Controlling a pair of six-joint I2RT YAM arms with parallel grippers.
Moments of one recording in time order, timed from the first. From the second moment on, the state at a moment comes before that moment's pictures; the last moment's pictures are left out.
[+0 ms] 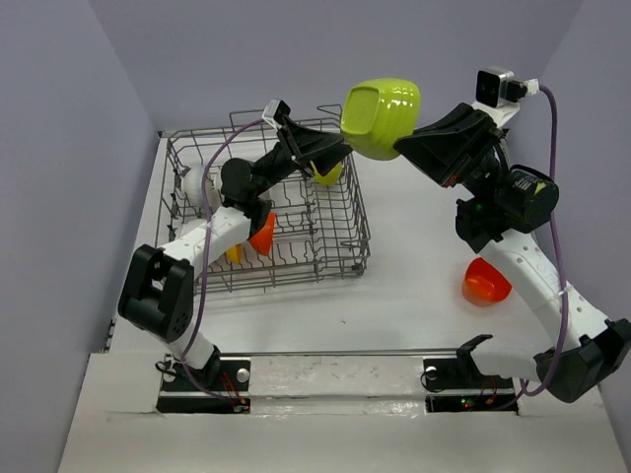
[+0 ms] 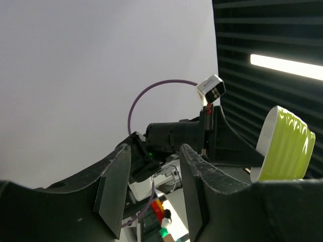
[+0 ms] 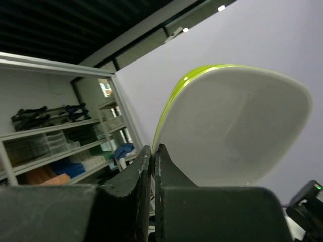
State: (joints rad) left arm -0.48 1.58 1.10 1.16 0.65 -1.92; right arm 0.49 1.21 1.30 1.04 -0.63 1.45
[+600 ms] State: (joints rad) left arm -0.60 1.65 1.27 1.16 0.46 -2.01; right arm 0.49 1.32 1.33 1.26 -0.61 1.62
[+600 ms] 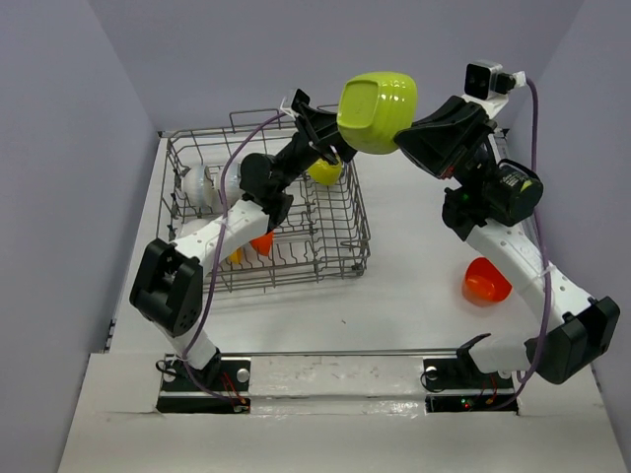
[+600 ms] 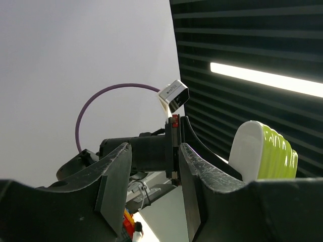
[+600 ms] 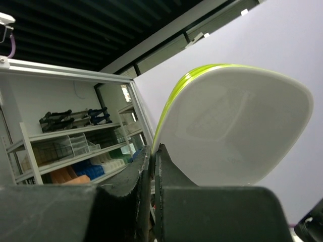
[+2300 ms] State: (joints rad) left arm -0.71 1.46 1.36 1.13 0.40 -1.84; right arm 0.49 1.38 1.34 1.32 -0.40 1.73
